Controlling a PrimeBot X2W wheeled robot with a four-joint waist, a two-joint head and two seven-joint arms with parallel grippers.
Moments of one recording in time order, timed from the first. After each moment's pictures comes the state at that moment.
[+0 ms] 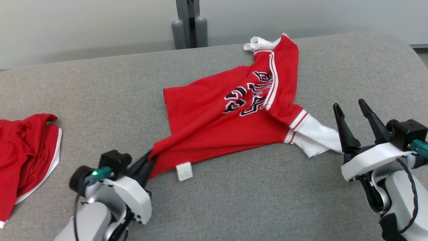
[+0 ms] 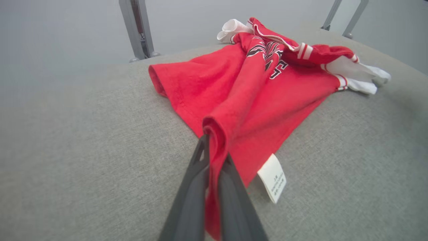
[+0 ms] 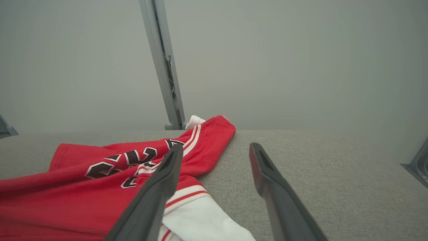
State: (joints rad) left arm -0.36 0.33 -0.61 0.40 -0.53 -0.08 -0.08; right arm -0.44 -0.24 0.24 0.50 0.40 0.13 -0.26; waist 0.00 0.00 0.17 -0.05
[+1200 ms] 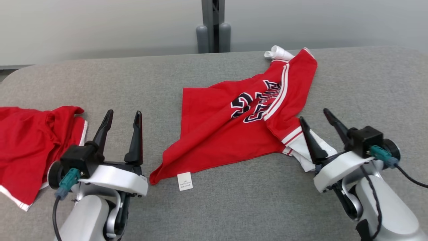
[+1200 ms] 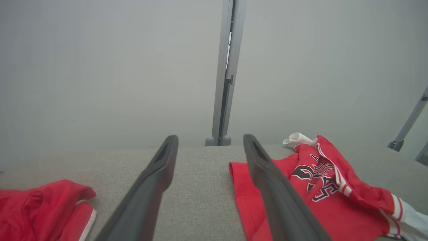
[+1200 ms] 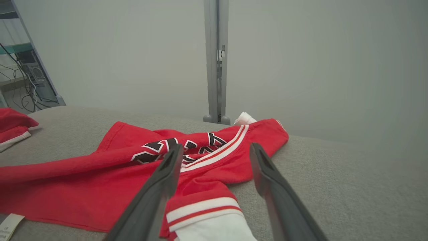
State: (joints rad) left arm -0.30 0.25 -0.36 0.22 -0.50 0.14 -0.26; right arm -0.45 -0.18 0.33 0.54 0.29 0.13 -0.26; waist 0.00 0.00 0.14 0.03
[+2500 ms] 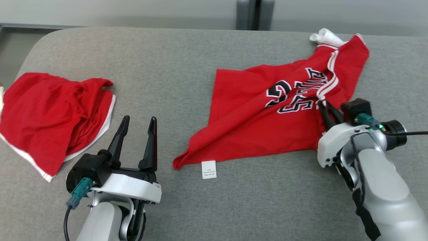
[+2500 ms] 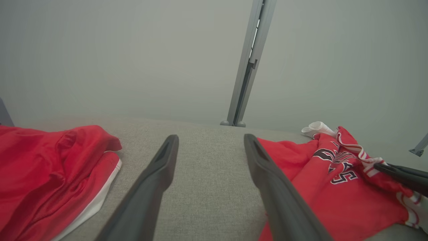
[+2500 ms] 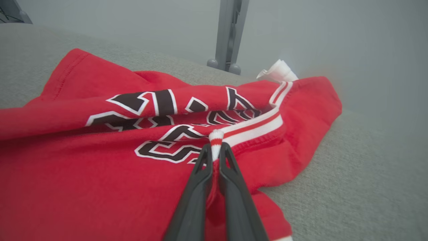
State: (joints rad) left arm -0.23 0.05 -0.18 0.24 -0.33 -0.04 -0.26; right arm -0.67 -0.07 0.12 0.88 -0.07 0.13 -0.14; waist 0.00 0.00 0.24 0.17
